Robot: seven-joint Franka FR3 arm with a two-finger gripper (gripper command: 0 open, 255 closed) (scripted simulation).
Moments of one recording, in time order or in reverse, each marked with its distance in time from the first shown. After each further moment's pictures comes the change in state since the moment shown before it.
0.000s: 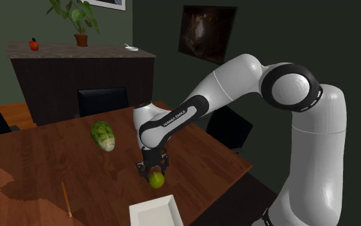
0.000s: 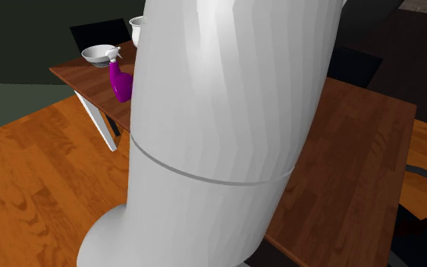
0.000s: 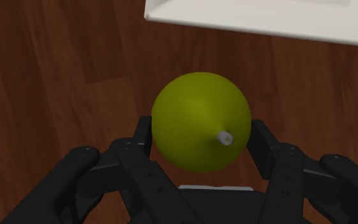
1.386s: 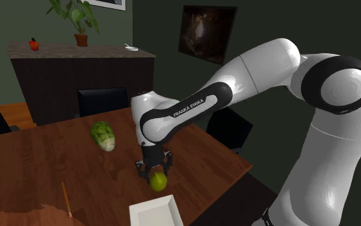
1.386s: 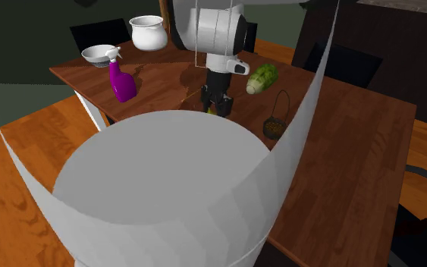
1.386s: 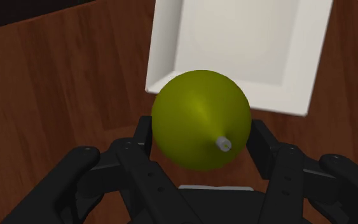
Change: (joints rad) arm 0.029 -0.216 0.069 -0.082 0.096 -0.119 0.048
